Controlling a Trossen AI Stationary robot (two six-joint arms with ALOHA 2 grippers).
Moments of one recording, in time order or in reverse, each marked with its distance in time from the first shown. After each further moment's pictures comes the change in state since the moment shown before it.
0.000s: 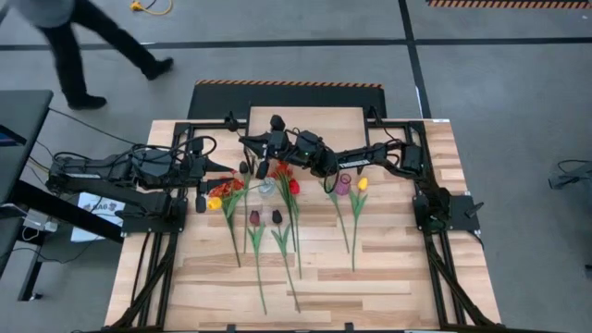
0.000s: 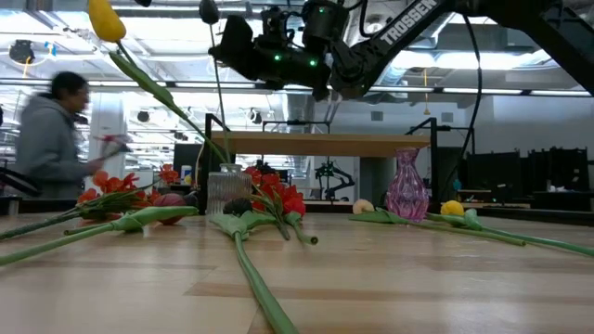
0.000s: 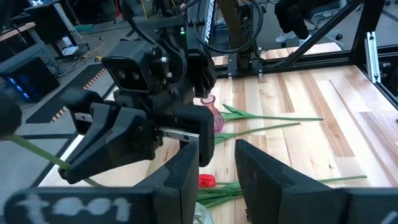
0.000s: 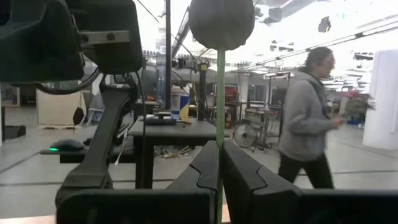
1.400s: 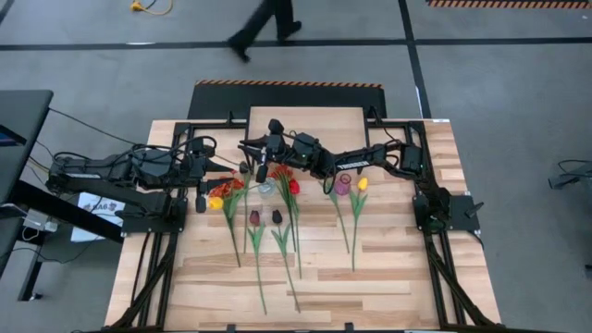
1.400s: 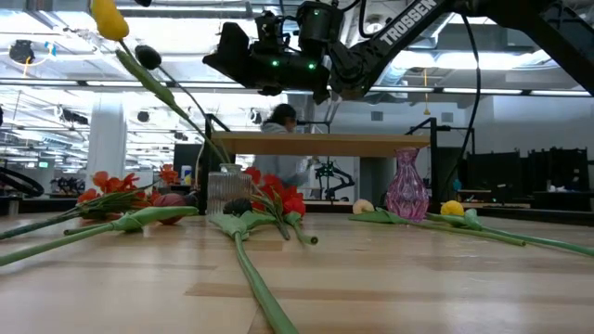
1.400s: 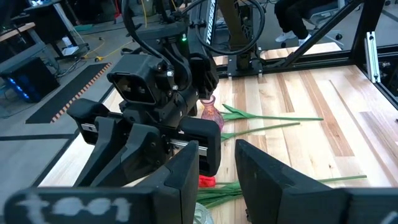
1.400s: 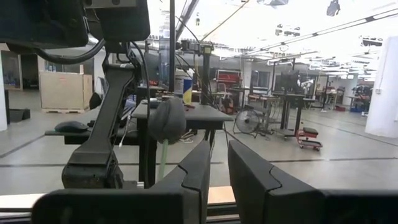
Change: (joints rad) left arm 0.000 0.000 0.000 -0.001 0.000 0.000; right arm 0.010 0.003 -0.002 -0.060 -0.001 -0.010
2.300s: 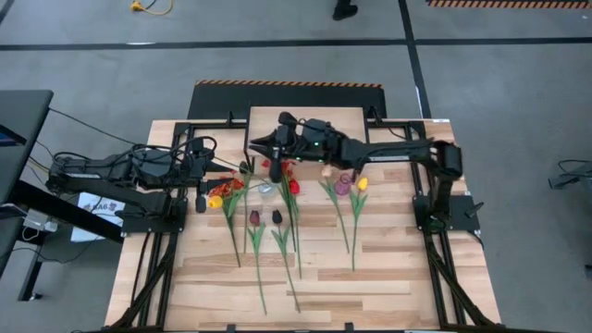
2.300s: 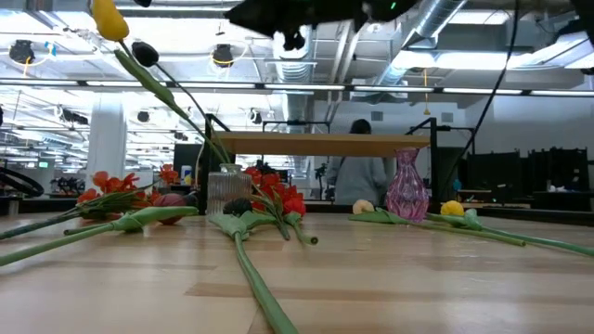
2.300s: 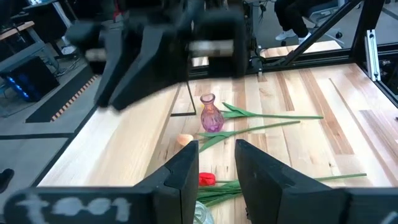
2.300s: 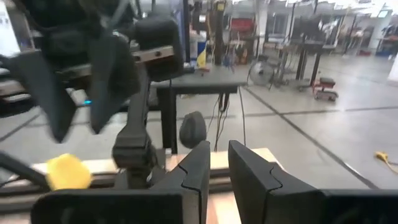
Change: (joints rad) left arm 0.000 0.000 0.000 -0.005 0.000 0.000; right arm 0.046 -0.348 -0.001 -0.603 0.002 0.045
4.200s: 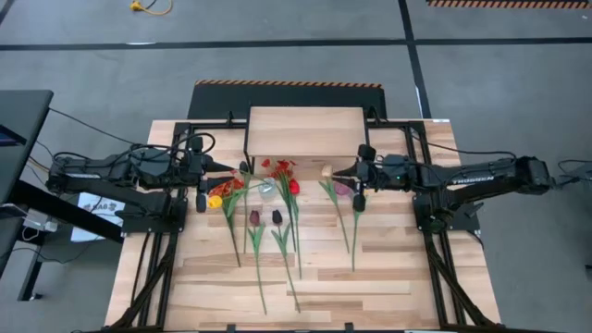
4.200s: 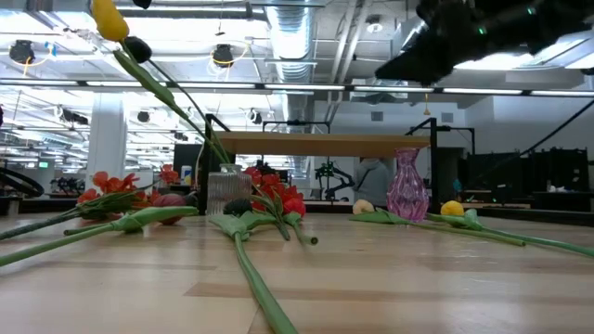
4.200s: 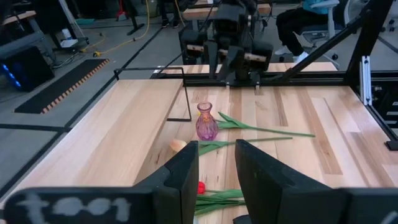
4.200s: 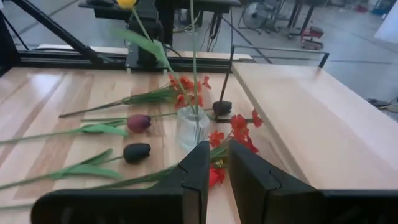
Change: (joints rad) left arm 0.000 0.000 0.000 0.033 0.000 -0.091; right arm 0.080 -0.841 -0.984 -0.100 0.143 -0.080
